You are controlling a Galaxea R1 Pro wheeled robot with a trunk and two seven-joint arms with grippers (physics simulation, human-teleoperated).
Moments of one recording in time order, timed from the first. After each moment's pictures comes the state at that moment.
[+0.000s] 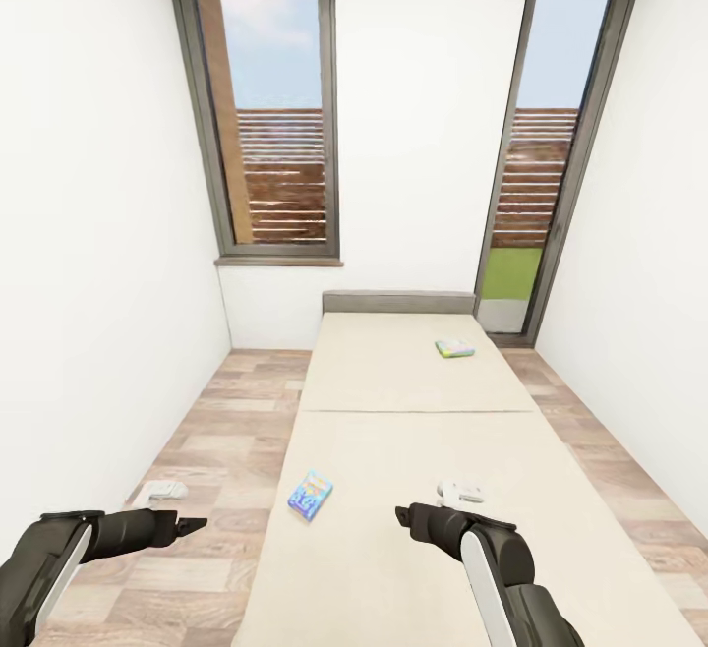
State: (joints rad) left arm -0.38 0.34 0.13 -0.98 0.00 0.69 -0.75; right arm -0.21 0.17 0.05 -1.45 -0.23 0.89 -0.13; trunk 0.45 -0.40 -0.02
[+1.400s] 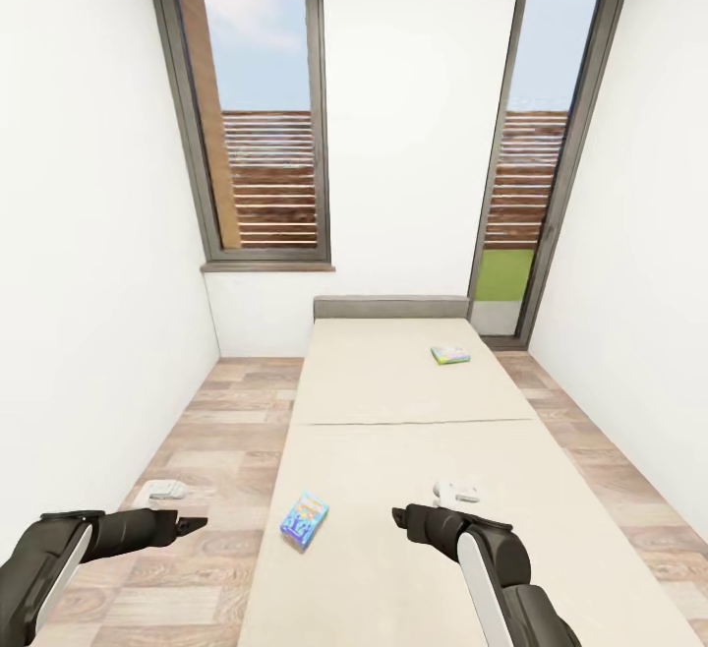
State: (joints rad) left arm -0.38 0.34 0.13 -0.98 0.00 0.69 -0.75; right arm -0.21 0.17 0.07 -1.45 -0.23 0.88 -0.13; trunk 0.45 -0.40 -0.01
